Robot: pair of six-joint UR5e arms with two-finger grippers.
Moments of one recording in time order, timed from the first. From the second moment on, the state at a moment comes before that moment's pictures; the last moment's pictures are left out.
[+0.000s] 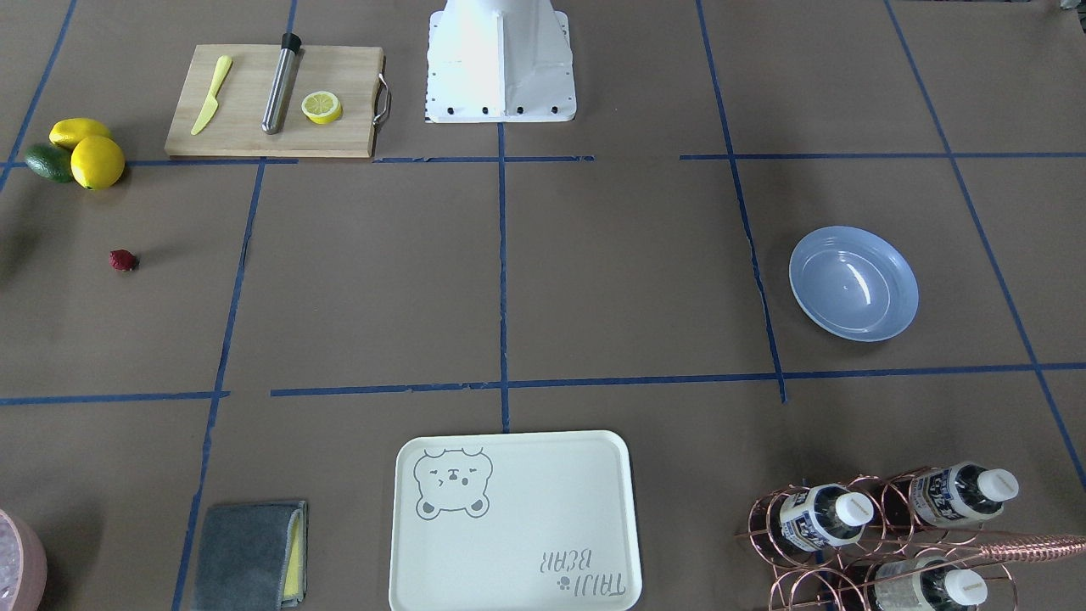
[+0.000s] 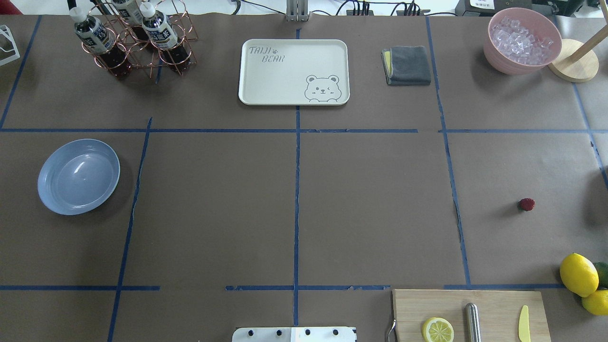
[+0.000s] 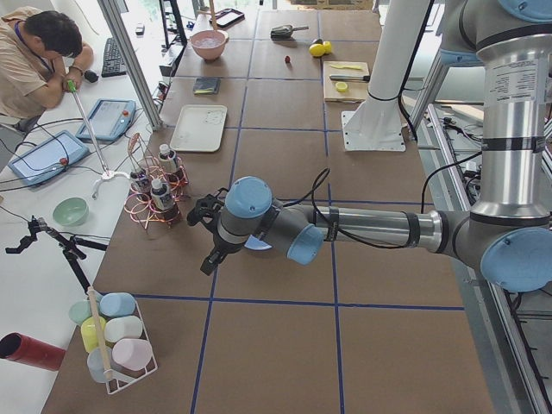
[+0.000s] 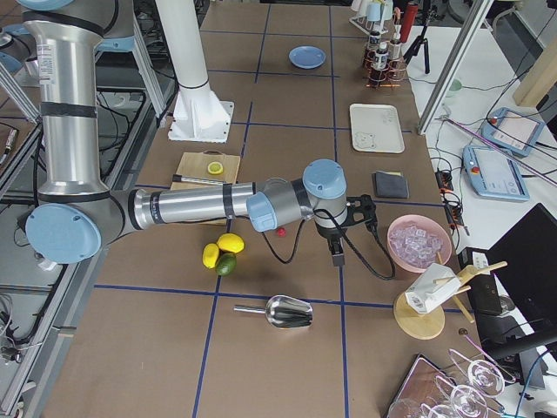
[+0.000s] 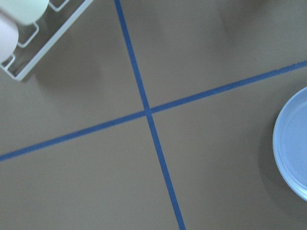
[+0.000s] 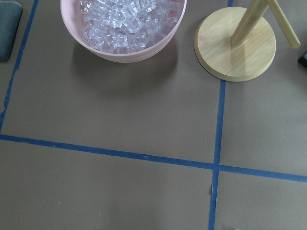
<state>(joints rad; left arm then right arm) -1.56 -1.50 -1.67 -2.15 -2.36 0.10 1.50 -1.58 1.72 -1.32 2.35 0.22</state>
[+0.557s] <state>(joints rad) -1.43 -1.47 -1.58 -2.53 -2.43 -0.23 1.49 -1.57 1.73 -1.31 2.35 0.25</state>
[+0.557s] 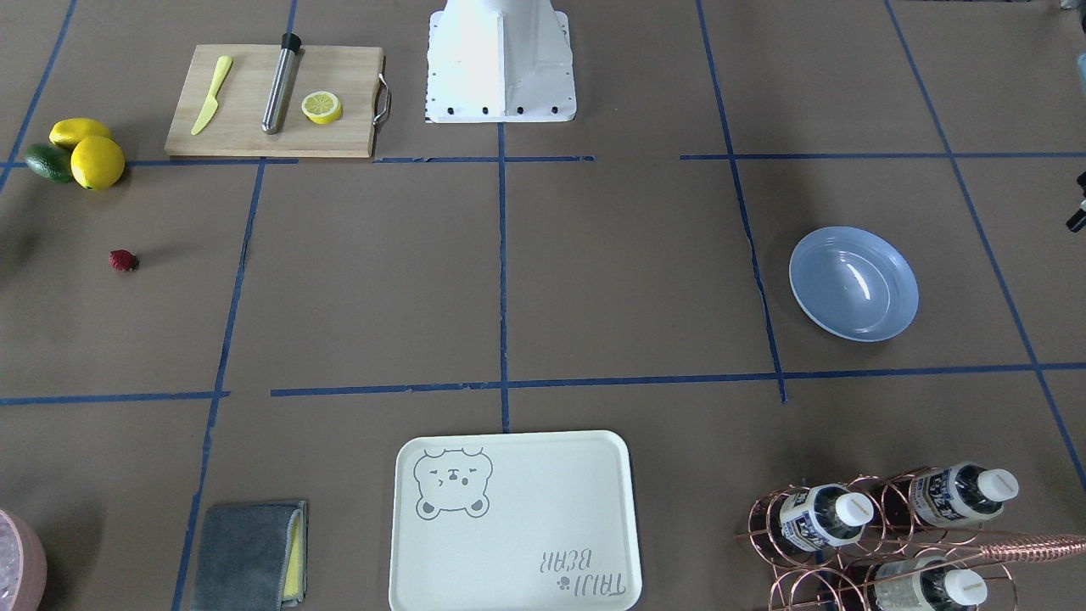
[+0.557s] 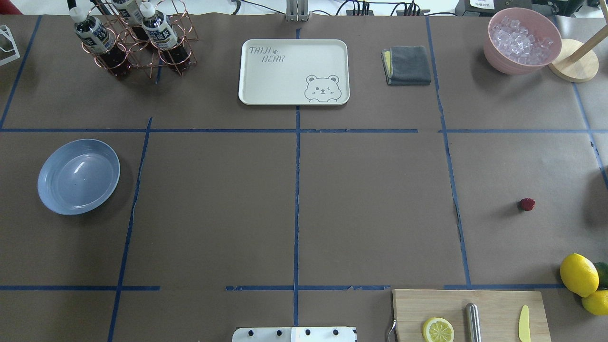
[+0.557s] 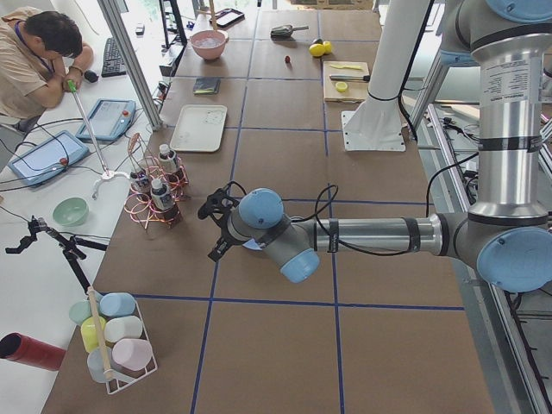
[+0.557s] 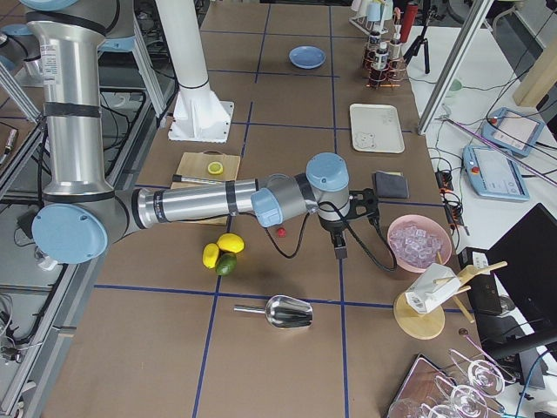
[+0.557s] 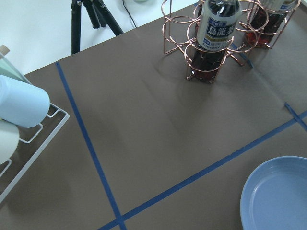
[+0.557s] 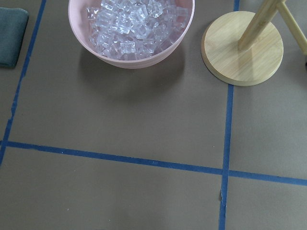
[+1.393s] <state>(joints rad) -0.99 -1.46 -1.45 -2.82 -2.04 -0.94 1.48 -1.57 1.73 -1.31 2.35 0.25</state>
